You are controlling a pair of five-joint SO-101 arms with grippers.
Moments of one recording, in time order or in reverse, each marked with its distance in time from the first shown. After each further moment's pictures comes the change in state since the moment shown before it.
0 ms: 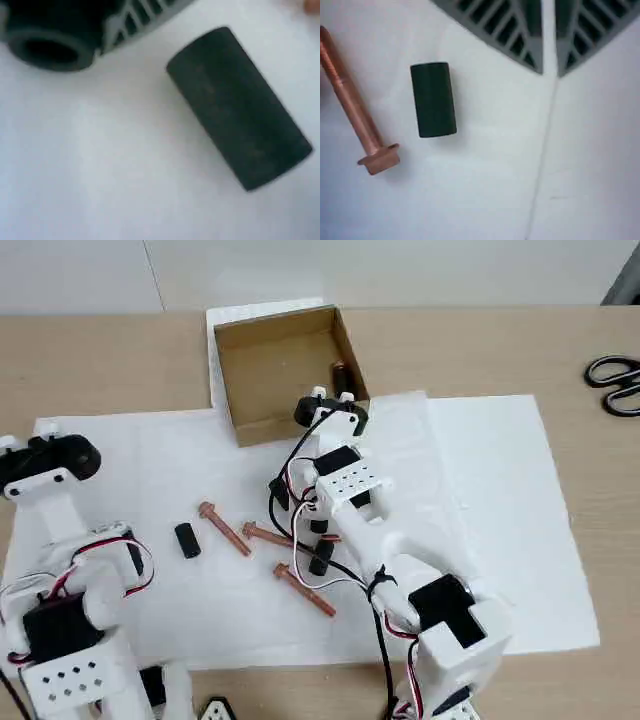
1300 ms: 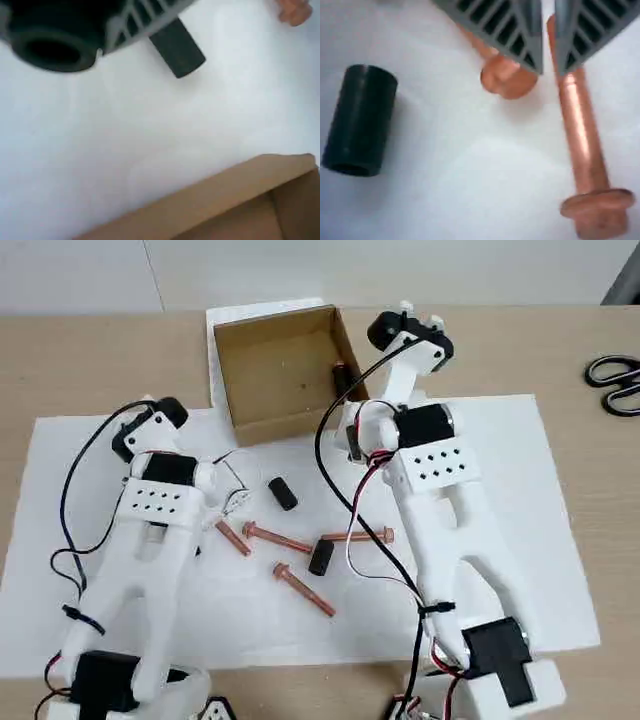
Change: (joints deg) left arm 27.3 49.9 -14.4 -11.8 46.2; right arm 13.5 -19.4 -11.2 12.6 2.1
